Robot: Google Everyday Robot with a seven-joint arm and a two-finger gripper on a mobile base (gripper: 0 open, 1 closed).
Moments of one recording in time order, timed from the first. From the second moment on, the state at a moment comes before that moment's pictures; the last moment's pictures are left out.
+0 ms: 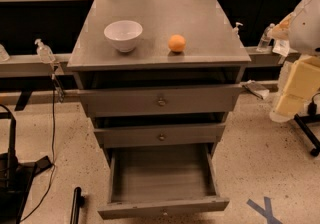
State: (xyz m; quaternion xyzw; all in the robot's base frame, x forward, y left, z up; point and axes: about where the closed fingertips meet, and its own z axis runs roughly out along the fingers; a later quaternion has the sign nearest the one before) arm 0.438 -0.216 0.979 -0.60 0.78 -0.04 0.16
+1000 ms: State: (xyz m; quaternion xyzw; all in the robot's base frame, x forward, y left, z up) arm 0.521 -0.202 0.997 -0.61 0.74 -0.05 0.27
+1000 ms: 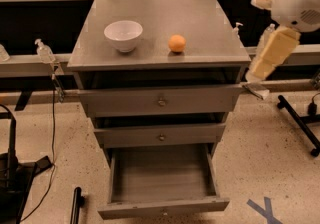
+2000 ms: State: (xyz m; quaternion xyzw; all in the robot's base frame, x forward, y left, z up) arm 0.600 -0.164 1.010 -0.60 0.70 -0.06 0.38
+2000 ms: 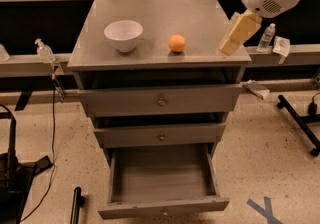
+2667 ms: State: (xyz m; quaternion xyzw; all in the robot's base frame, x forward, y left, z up) arm 0.645 -0.137 0.972 -0.60 0.69 -0.02 0.40
